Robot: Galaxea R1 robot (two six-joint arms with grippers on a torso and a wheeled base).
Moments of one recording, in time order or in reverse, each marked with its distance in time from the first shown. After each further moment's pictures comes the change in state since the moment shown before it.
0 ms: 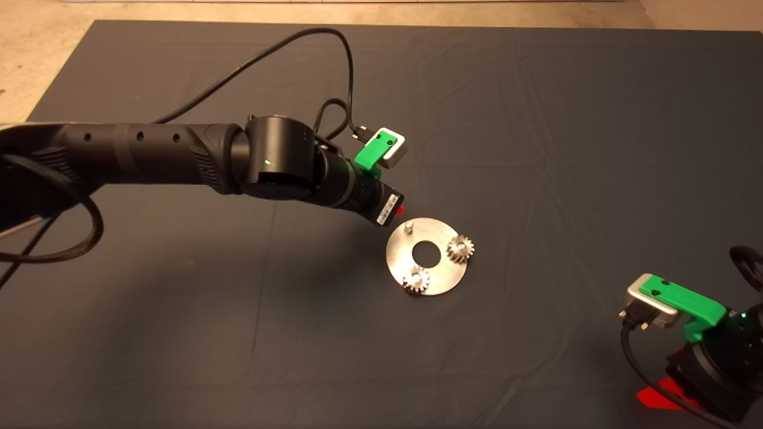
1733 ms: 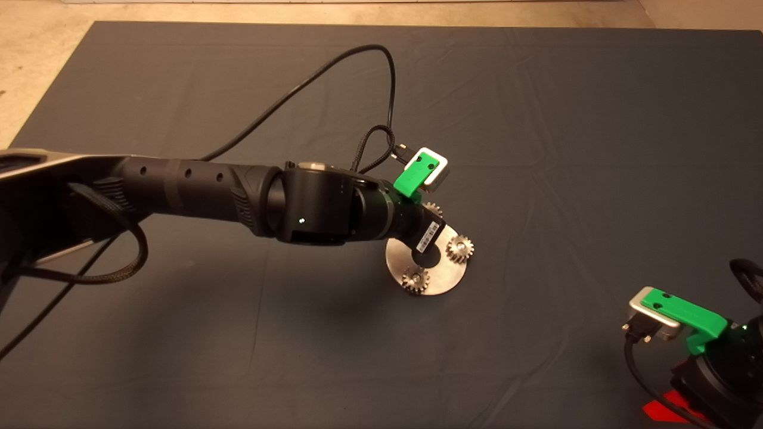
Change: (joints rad) left arm 0.094 0.077 0.079 0.251 0.016 -0.089; right arm -0.030 -0.020 0.000 0.000 0.000 -0.030
